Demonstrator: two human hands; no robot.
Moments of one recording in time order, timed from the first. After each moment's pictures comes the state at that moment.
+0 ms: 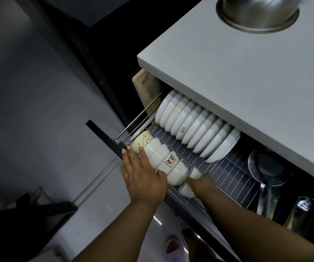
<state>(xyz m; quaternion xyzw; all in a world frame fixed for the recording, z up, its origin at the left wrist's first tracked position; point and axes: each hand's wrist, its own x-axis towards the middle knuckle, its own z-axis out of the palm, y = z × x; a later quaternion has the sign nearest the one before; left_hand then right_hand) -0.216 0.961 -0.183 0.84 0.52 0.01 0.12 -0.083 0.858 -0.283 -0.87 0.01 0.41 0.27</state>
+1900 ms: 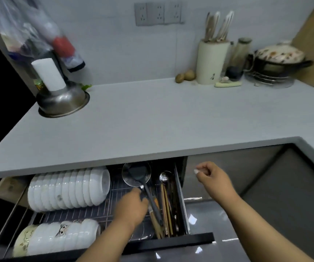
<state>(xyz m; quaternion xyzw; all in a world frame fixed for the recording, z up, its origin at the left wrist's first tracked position) -0.119 0.706 -0.084 0.95 0.12 -0.11 0.25 -0.077 0.470 -0.055 -0.86 0.09 0.05 0.50</state>
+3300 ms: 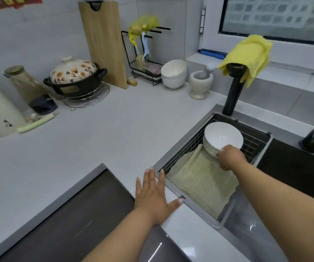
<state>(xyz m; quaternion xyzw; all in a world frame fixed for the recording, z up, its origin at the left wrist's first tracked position) -0.048 0.064 -0.100 0.89 -0.39 -0.21 -0.05 -0.120 -0.216 -0.106 -0.76 0.53 -0.03 0.38</state>
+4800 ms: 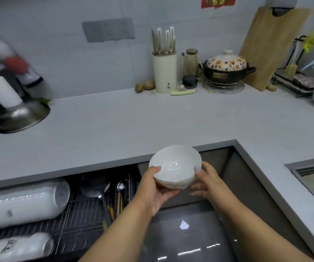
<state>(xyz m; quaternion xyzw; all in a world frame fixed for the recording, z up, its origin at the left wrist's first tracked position) -0.092 0.429 -0.007 0.44 0.24 -0.20 0.84 -0.107 0.262 -0.021 -0.68 0.09 0.12 0.72</state>
